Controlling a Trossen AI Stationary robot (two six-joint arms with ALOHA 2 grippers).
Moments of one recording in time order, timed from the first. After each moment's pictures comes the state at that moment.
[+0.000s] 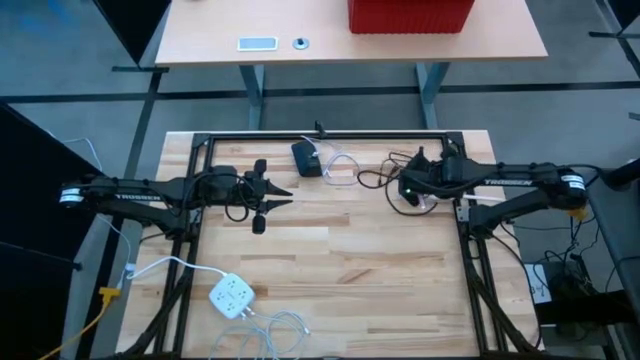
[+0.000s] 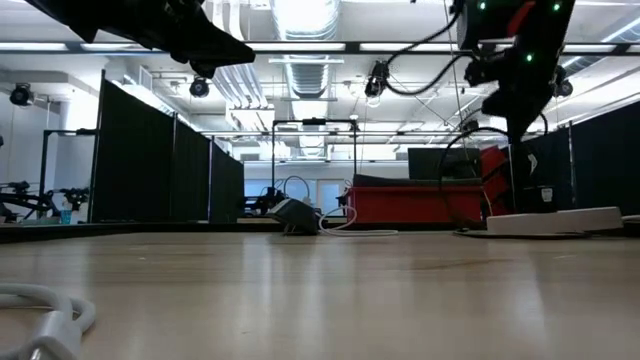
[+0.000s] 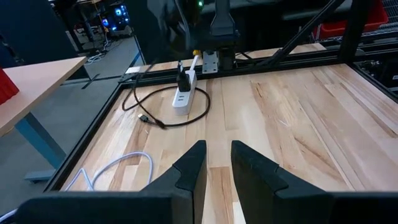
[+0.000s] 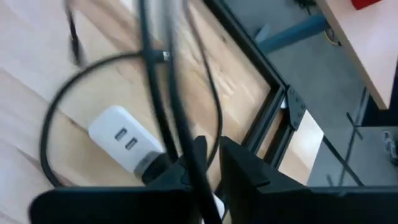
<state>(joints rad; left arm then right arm) 0.09 0.95 0.62 0.07 0.01 0.15 -0.17 1.20 0.95 -1.25 0.64 0.59</state>
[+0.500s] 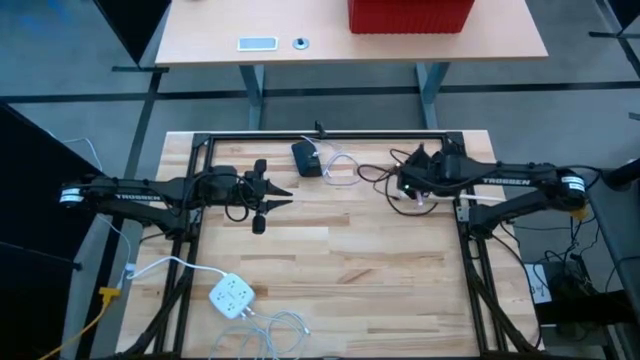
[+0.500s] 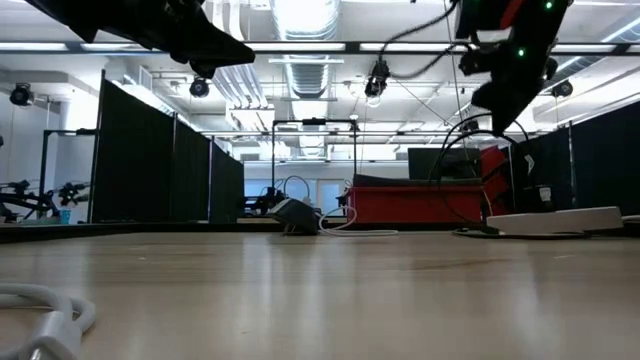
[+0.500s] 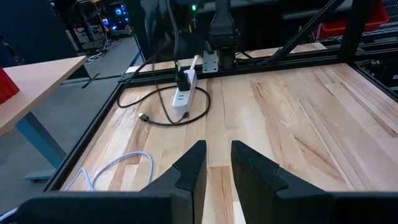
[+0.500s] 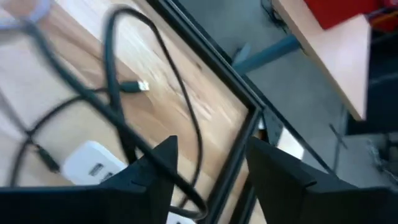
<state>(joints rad) 0.09 0.95 0.62 0.07 0.01 0.15 -0.22 1.18 0.96 -1.18 0.75 0.52</state>
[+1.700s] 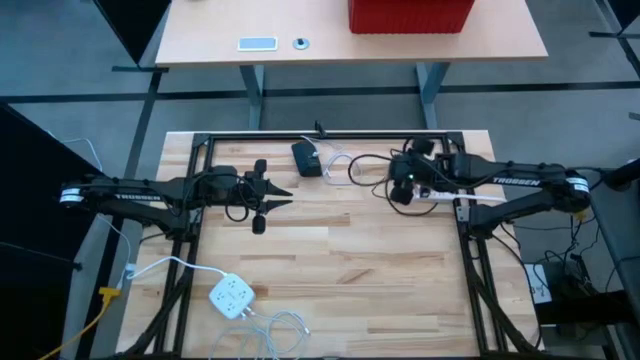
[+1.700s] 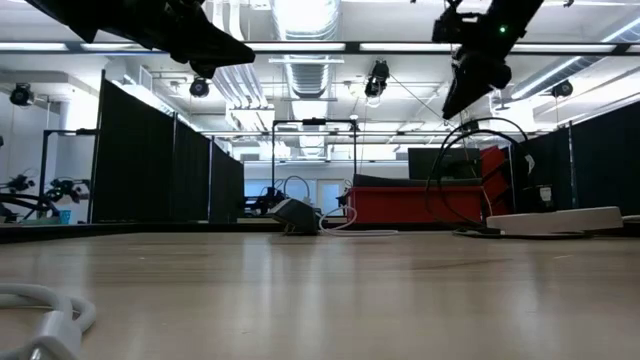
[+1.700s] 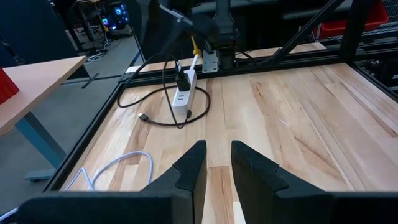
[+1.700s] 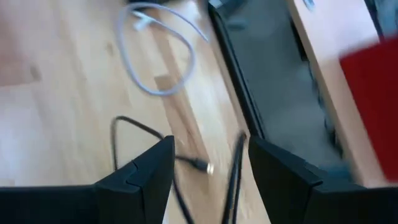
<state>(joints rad) 0.09 0.95 0.62 0.07 0.01 0.15 -0.19 1.14 0.99 -0.79 0.49 -0.14</state>
